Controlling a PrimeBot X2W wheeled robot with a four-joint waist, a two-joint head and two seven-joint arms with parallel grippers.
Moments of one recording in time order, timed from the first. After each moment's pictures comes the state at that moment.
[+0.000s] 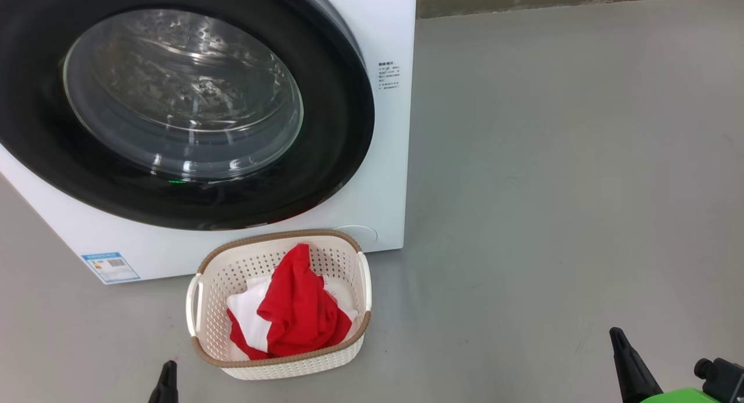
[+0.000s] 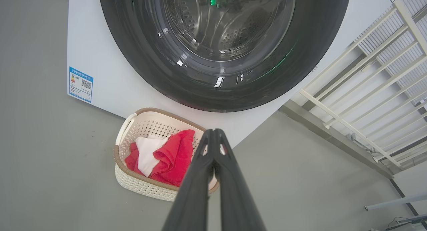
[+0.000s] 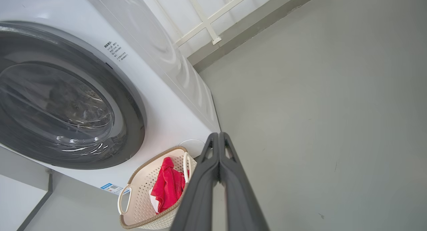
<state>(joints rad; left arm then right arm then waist) 0.10 0.06 0.07 0.24 -0.70 -0.12 -0.15 0.10 -0.08 -0.04 0.33 0.76 0.13 -0.15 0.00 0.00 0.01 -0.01</state>
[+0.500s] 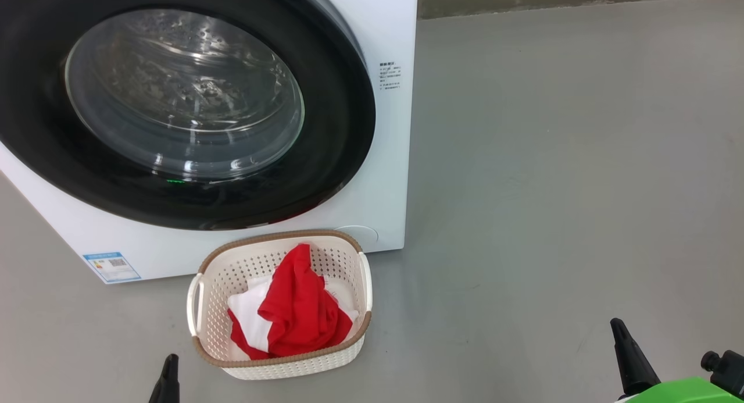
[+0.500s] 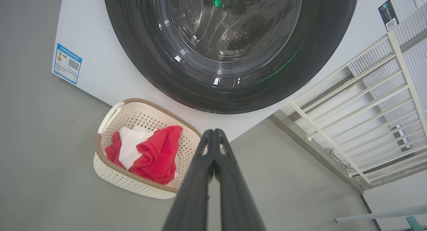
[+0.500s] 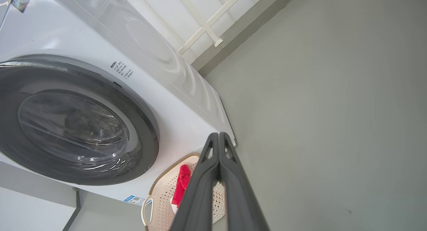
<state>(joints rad) 0.07 0.06 0.07 0.24 -0.85 -0.12 -0.11 0.07 -0.08 -0.05 0.32 0.90 0.13 -0.11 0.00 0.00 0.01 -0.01</state>
